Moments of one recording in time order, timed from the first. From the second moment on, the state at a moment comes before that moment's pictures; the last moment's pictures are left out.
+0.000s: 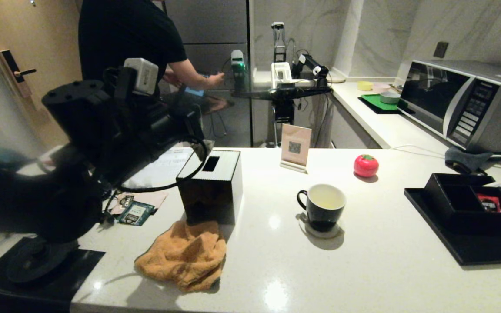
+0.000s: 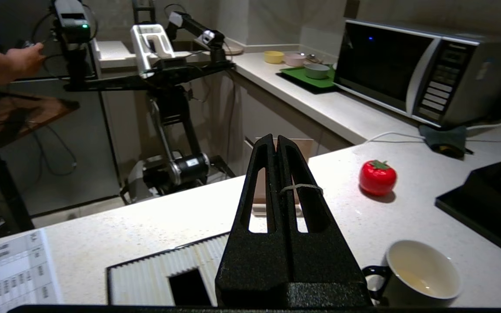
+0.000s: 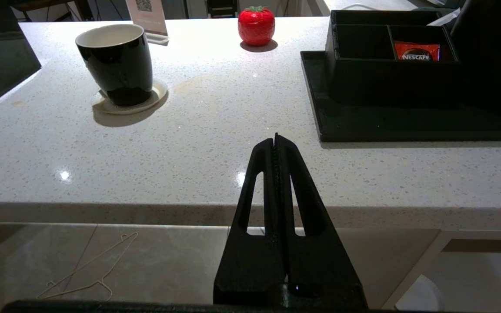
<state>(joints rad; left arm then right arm) -0.39 1.76 -0.88 -1.07 -0.14 -0.13 0.00 0.00 0.00 0.00 -0.02 0.02</state>
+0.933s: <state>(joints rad) -0.53 1.84 -1.09 -0.93 -0.14 -0.13 0.00 0.00 0.00 0.00 -0.02 0.02</state>
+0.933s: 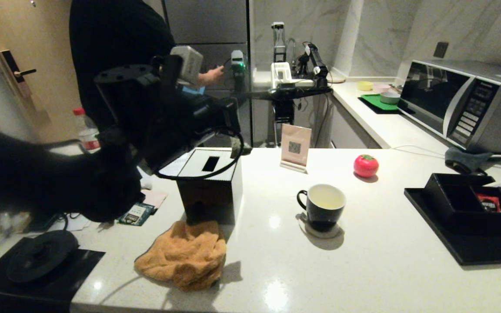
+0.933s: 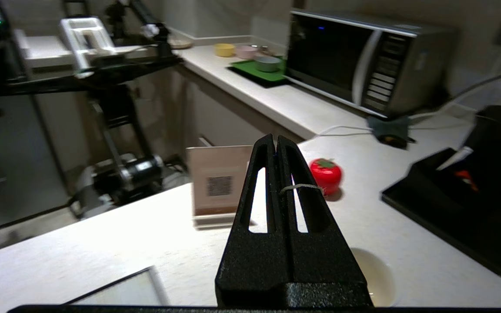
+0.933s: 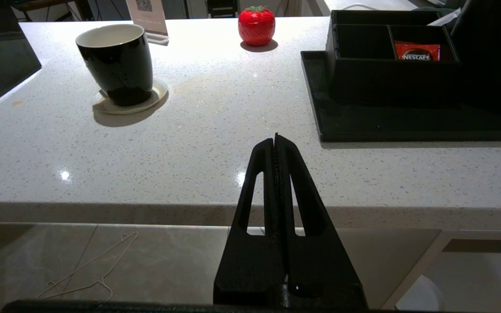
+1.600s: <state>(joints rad) -0.73 2.07 -1.25 -0.93 -0.13 -0.12 0.00 0.00 0.00 0.00 -0.02 0.02</state>
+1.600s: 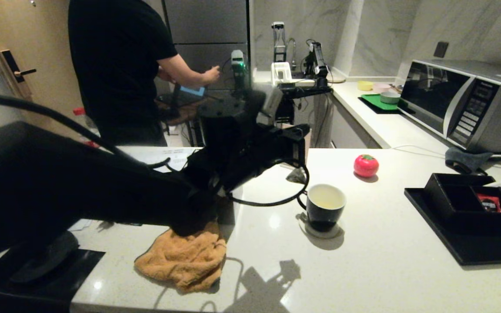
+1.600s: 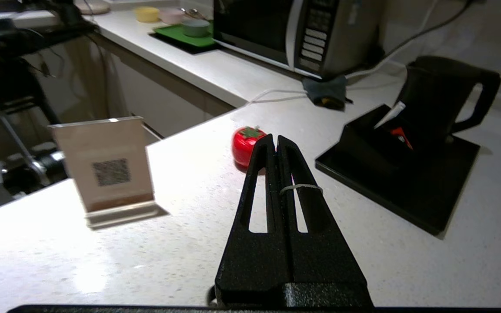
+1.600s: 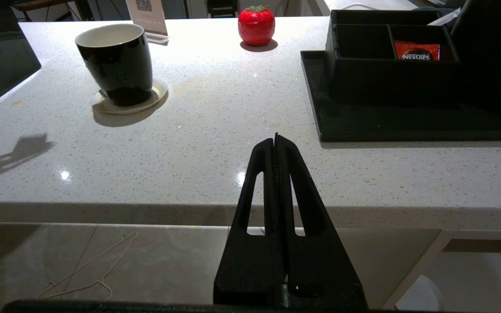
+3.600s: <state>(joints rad) -0.84 2.49 -1.53 -0.89 -0.10 -0.12 0.00 0.00 0.00 0.00 -0.02 0.02</state>
